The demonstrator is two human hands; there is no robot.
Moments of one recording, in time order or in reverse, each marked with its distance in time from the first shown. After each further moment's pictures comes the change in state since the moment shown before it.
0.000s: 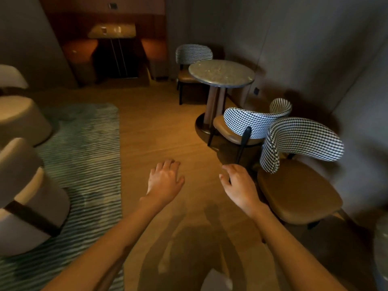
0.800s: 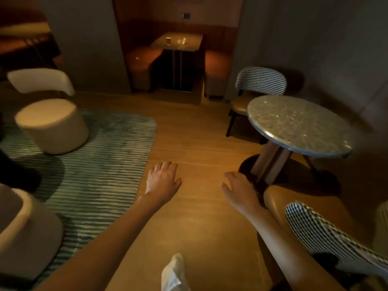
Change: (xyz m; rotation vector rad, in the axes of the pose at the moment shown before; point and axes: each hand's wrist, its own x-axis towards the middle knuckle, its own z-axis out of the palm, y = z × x) left_hand 0.575 -0.195 0.019 0.059 0.045 -0.384; right_hand 0.672 -0.011 0.137 0.004 -0.214 -0.365
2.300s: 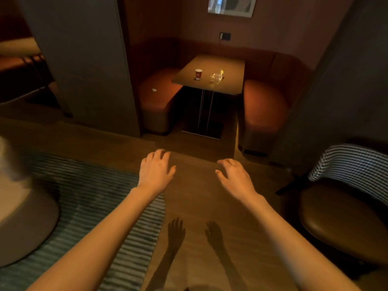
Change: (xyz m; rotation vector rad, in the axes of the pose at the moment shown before) left_hand 1.104 -0.337 -0.026 -0.025 0.146 -0.196; right_hand 1.201 -0.054 0.060 0.049 0.036 -0.156
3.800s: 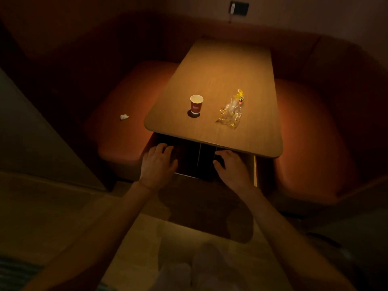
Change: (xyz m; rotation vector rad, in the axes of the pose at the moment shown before) left_hand 1.001 -0.055 0.209 -0.104 -0.093 0.077; right_hand 0.997 0.198 0.146 0.151 -0.073 0.077
